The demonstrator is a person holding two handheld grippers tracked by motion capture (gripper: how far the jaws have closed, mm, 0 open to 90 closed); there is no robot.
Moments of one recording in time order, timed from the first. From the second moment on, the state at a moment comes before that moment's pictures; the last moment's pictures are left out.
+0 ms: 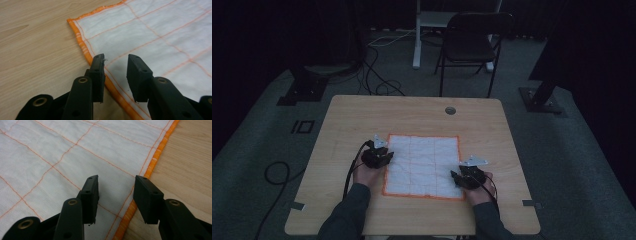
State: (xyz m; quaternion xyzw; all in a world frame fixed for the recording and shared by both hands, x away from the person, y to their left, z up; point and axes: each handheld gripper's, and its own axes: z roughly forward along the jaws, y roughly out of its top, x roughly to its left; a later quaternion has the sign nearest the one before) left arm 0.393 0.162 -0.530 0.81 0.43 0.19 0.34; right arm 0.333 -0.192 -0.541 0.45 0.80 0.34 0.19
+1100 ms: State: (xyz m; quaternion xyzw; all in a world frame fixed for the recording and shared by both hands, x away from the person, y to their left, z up) left arm 0.345 0.168 -0.531 0.78 0.48 0.17 0.36; right arm 0.334 -0.195 -0.542 0.44 0.80 0.35 0.19
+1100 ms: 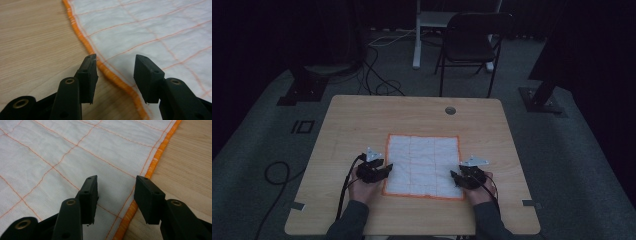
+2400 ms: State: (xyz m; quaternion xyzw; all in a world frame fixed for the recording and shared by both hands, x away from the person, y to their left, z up) left arm 0.346 0.187 -0.537 0.78 0.50 0.17 0.34; right arm 0.331 -0.192 -0.539 0.42 0.80 0.37 0.20
